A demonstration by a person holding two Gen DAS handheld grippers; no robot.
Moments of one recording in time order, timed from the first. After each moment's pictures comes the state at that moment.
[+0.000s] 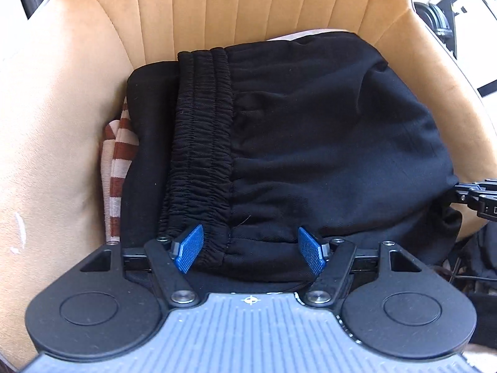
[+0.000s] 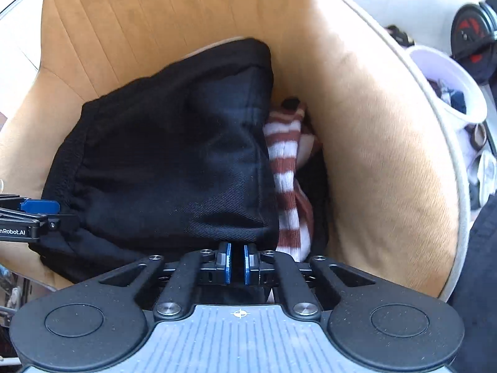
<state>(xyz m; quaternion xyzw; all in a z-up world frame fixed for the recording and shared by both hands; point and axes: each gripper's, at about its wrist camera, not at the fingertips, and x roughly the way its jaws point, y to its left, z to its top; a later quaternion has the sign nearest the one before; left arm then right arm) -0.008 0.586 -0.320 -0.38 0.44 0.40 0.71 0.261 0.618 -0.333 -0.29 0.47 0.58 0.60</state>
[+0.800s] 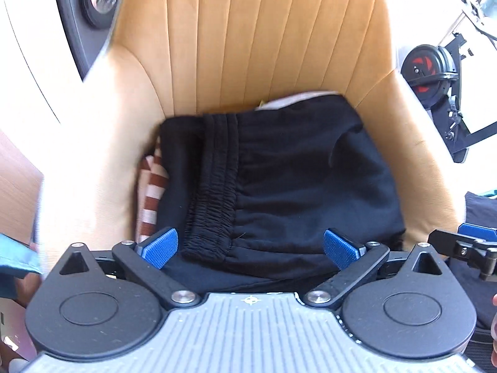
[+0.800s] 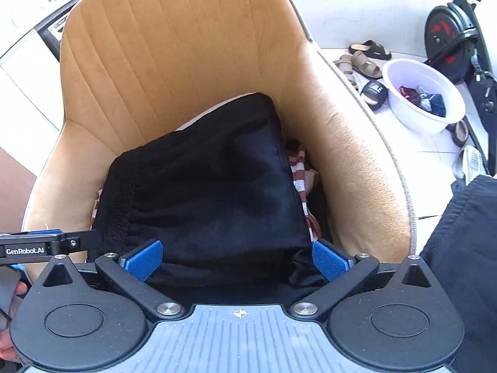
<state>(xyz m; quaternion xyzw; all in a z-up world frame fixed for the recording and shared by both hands) -0.013 0.559 -0.215 -0.37 0.39 0.46 0.71 0.230 0.583 -0.240 -0.22 0.48 0.56 0.64</state>
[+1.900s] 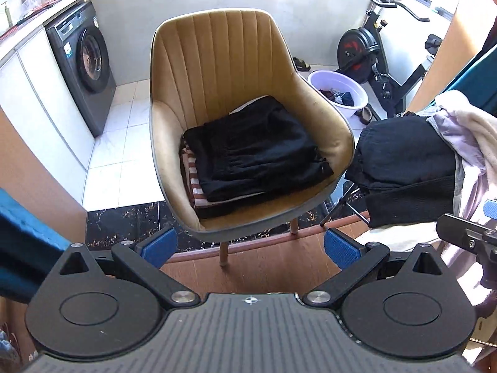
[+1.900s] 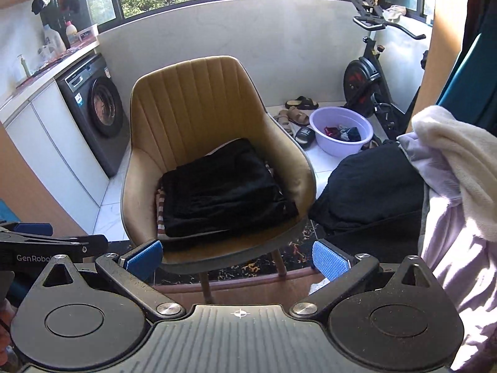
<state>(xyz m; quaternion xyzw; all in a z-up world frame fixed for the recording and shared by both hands) -0.148 0.304 0.014 -0.25 0.42 0.41 0.77 0.012 0.243 0.045 -0.17 0.39 0.49 0.76</state>
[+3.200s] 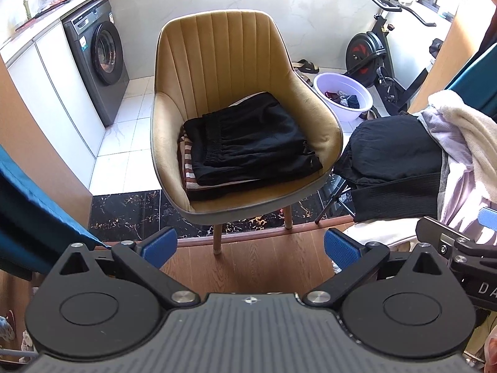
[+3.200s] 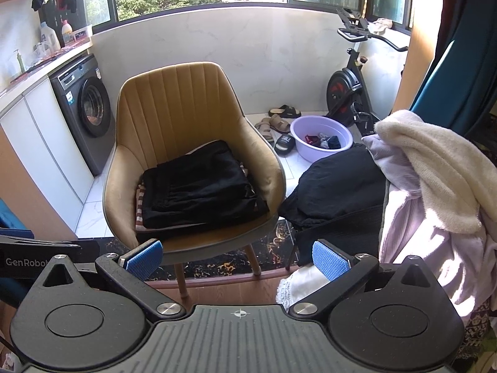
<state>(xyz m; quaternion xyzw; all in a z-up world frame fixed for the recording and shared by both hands) -0.133 0.227 0.036 -0.26 0.41 0.44 0.76 -0.007 0.170 0.039 -0.19 0.36 0.49 0.77</state>
